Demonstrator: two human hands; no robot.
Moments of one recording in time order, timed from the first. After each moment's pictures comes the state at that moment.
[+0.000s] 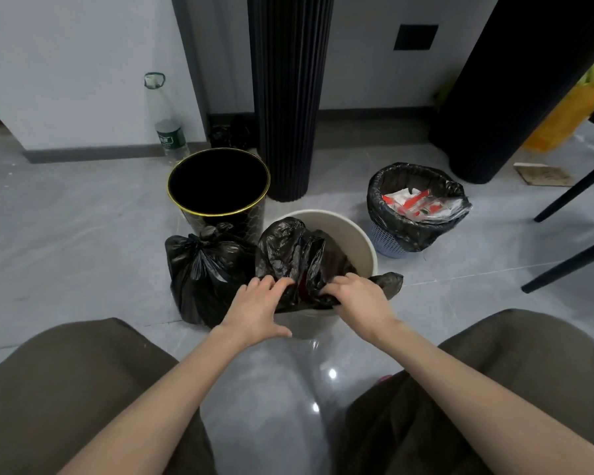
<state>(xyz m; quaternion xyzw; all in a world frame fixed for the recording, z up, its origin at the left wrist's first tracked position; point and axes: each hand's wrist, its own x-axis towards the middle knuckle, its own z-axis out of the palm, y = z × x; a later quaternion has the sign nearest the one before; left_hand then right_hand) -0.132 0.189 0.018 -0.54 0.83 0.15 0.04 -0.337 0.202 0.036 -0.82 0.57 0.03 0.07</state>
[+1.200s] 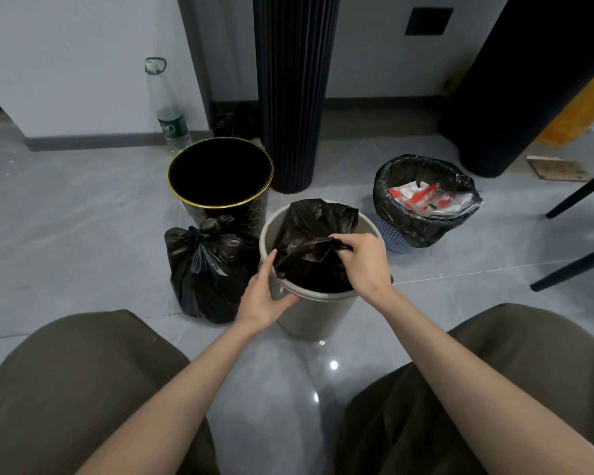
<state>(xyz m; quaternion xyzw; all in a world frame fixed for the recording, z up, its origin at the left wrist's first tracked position) -0.141 0.180 -0.015 -0.63 0.59 0.45 -0.22 -0.329 0.160 0.054 -0.63 0.67 -0.32 0.24</state>
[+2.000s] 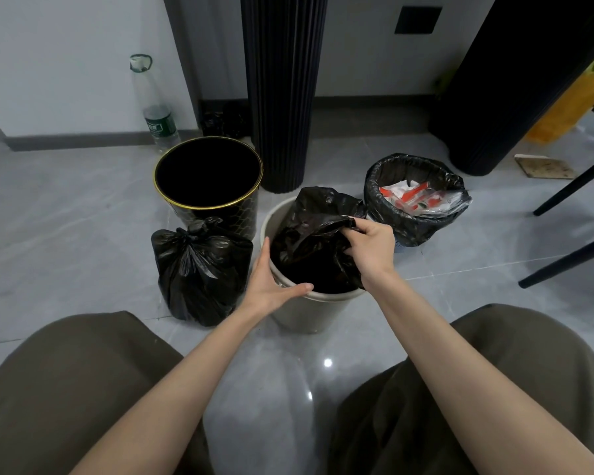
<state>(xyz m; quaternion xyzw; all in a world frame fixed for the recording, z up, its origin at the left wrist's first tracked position) -0.168 0.160 -0.004 -0.59 0.54 0.51 -0.31 -0.332 0.150 0.075 -0.39 0.66 -0.51 0.39</state>
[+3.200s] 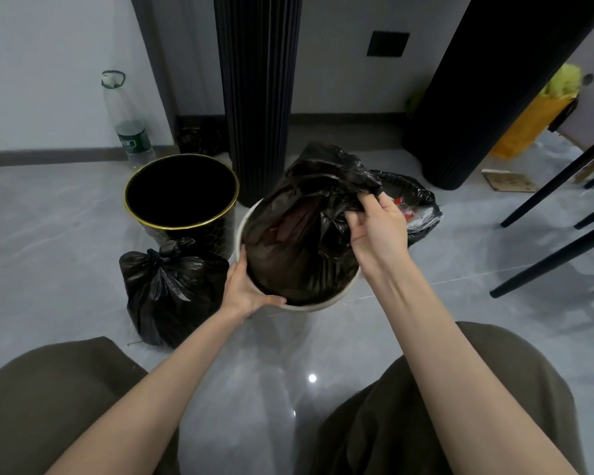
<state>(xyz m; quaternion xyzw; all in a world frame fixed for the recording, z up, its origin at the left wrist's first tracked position) -0.177 0.118 -0.012 -0.63 0.56 0.46 -0.27 -0.349 0.137 0.155 -0.19 0.40 -0.73 0.53</state>
